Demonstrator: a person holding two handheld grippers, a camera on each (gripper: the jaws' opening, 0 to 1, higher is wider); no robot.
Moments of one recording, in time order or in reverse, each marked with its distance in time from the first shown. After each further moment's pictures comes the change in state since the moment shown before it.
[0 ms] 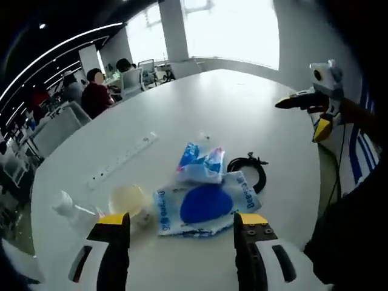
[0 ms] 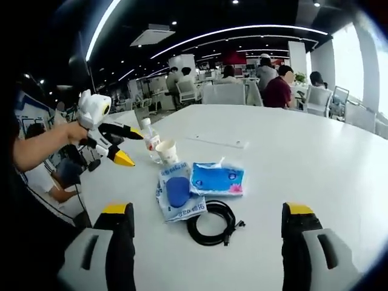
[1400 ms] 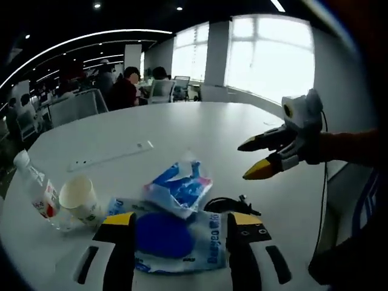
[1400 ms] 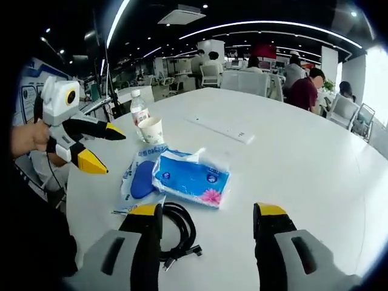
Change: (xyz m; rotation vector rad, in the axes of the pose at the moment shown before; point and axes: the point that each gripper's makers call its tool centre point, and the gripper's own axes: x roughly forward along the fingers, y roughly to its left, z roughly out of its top) left arm 0.068 -0.061 0.016 -0.274 -0.134 0.080; right arm 0.103 -0.064 -0.011 -0.185 0.089 0.099
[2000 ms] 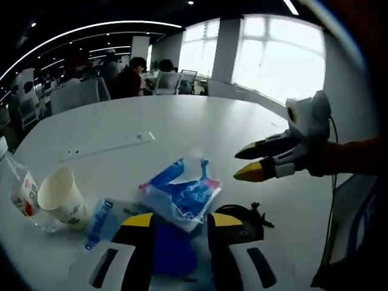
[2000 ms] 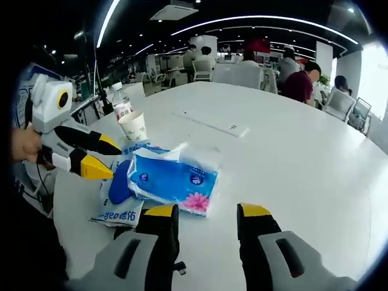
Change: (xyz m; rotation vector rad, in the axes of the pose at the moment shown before) left arm 0.046 0.004 0.000 -0.065 0.039 0.012; right arm 0.038 -0.026 -0.008 0.056 0.028 -0.050
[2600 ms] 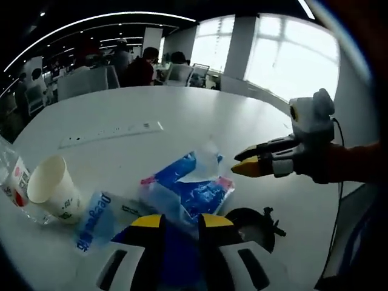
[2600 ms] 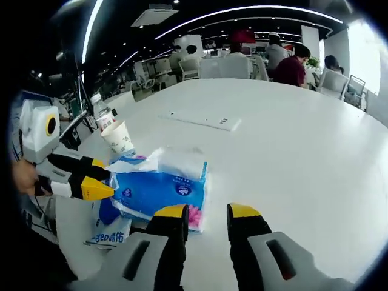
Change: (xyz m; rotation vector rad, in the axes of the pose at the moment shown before) left arm 0.025 0.009 -0.011 -0.067 0.050 0.046; right arm 0.038 -0.011 0.003 0.205 0.013 0.024
